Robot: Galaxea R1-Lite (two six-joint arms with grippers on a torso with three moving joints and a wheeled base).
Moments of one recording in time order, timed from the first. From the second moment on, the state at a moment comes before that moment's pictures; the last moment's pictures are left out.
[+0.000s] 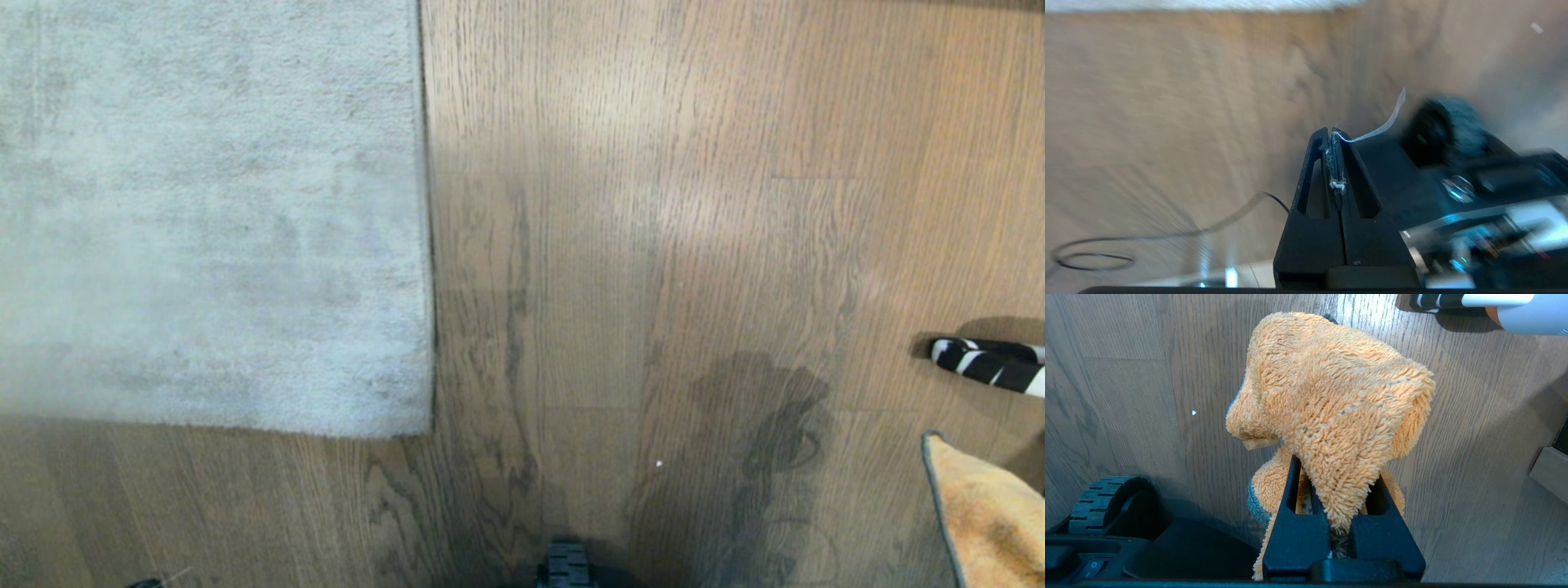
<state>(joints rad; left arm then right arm) -0.04 0.60 -0.25 0.12 -0.18 -0.02 -0.01 0.00 0.00 0.01 0.01 -0.02</state>
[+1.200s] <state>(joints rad) -0.53 1.54 -0.70 -0.12 0.13 -0.26 -0.01 0.00 0.00 0.01 0.01 -0.02</state>
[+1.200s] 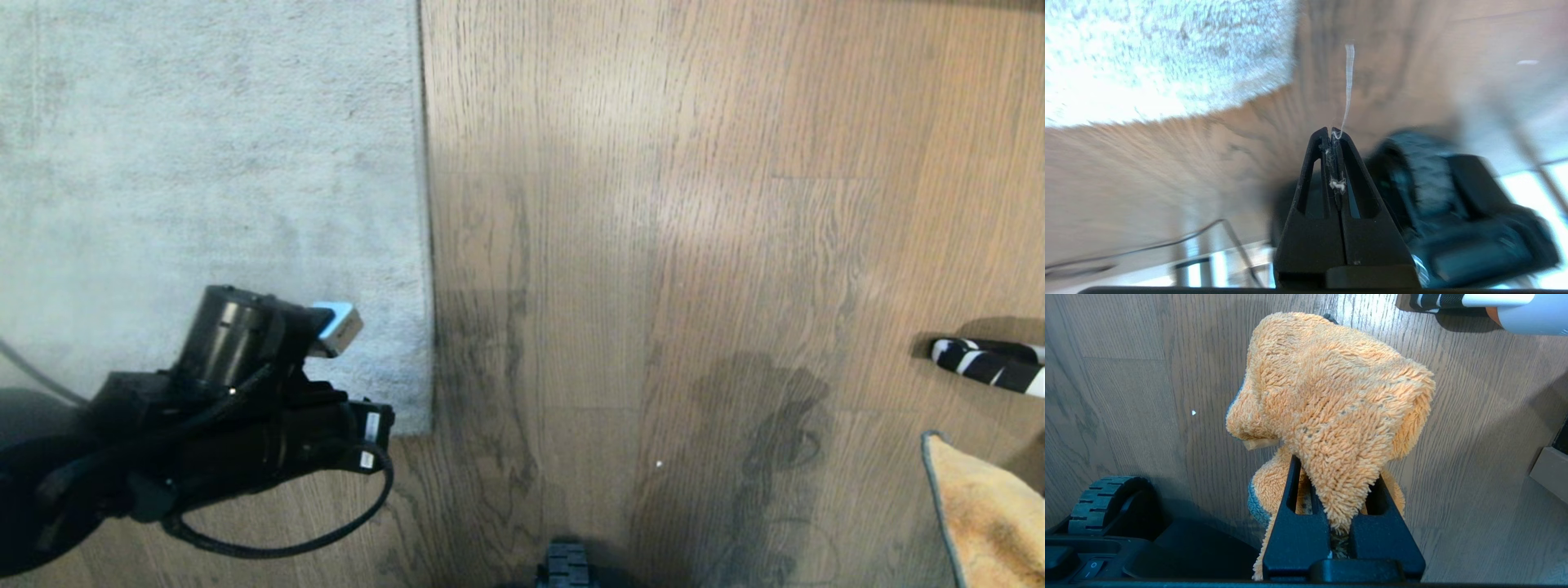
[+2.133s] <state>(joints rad) -0.67 1.75 -0.97 0.08 0.38 -0.29 -0.01 0.00 0.00 0.01 0.01 -0.02</state>
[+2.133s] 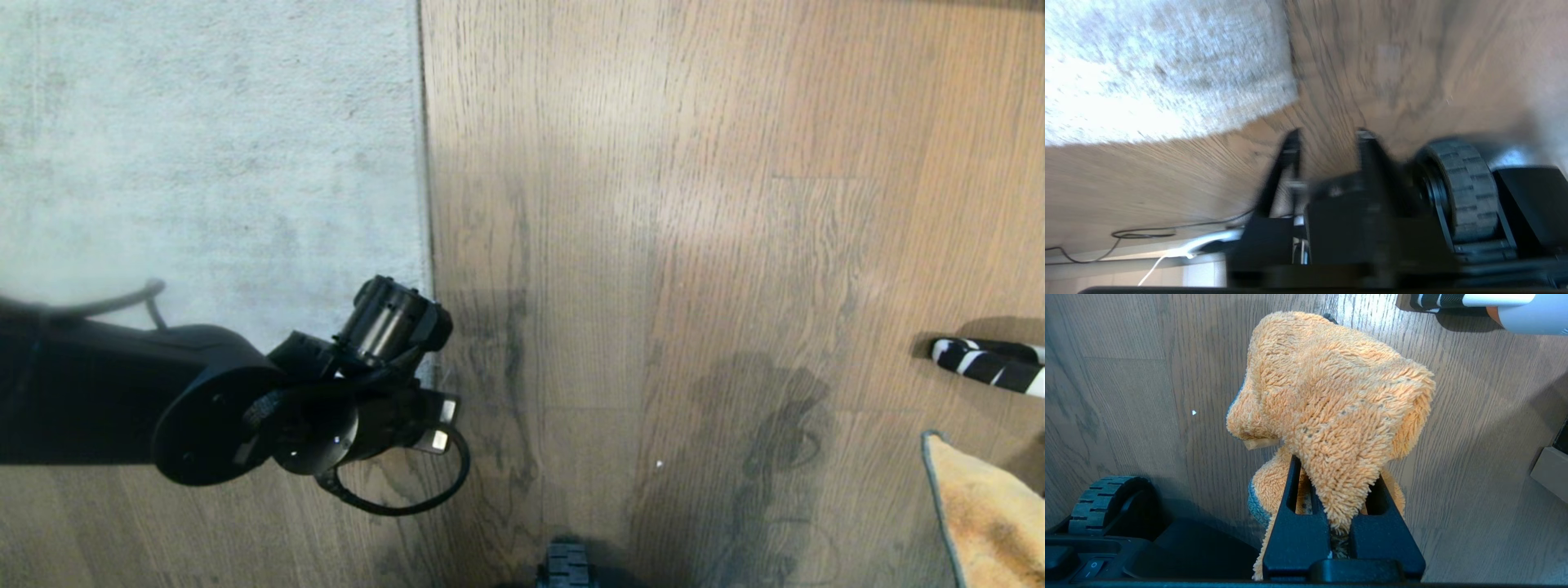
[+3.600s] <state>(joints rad) -0.69 1.91 -1.23 0.47 0.68 -0.28 -0.01 0.00 0.00 0.01 0.01 -0.02</state>
